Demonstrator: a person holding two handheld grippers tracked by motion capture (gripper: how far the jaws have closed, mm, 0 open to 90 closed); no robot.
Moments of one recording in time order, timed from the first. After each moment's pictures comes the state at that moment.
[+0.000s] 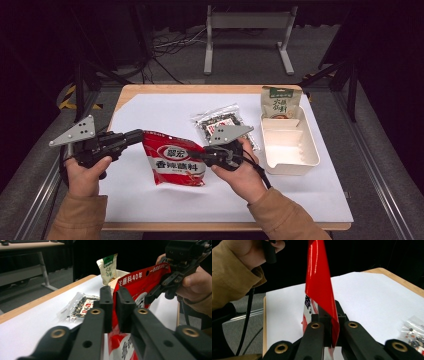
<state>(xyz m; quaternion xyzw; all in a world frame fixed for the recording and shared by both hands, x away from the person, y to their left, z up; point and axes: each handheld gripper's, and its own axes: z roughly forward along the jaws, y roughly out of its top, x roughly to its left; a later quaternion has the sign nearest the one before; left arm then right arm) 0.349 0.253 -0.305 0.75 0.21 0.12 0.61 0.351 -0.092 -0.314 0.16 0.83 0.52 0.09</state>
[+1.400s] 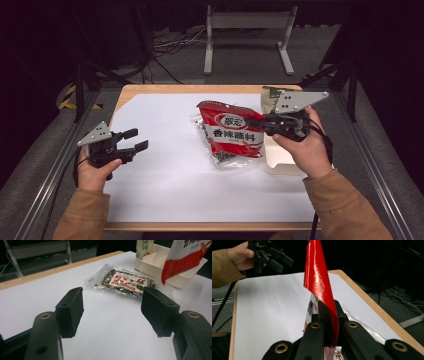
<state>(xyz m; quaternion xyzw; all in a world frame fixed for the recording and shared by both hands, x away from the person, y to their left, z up) 0.385 0.261 -0.376 0.76 0.31 0.15 0.55 0.375 -0.217 -0.240 0.15 0.84 0.49 0.19</state>
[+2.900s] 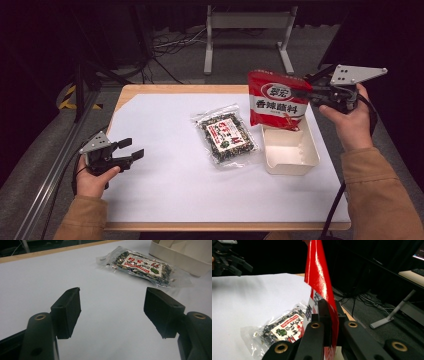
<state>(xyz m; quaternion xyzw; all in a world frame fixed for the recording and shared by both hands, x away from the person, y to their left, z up) 0.378 0.275 -0.404 0.76 0.36 0.15 0.52 0.433 -0.336 -0.226 0.16 0.81 0.51 0.25</state>
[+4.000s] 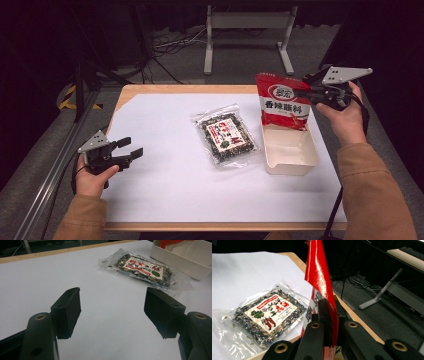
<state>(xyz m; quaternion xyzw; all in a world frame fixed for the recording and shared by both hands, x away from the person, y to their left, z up) 0.380 0.278 -0.405 0.76 0.37 0.15 0.52 0.467 -0.349 -0.255 0.21 0.83 0.45 0.27</state>
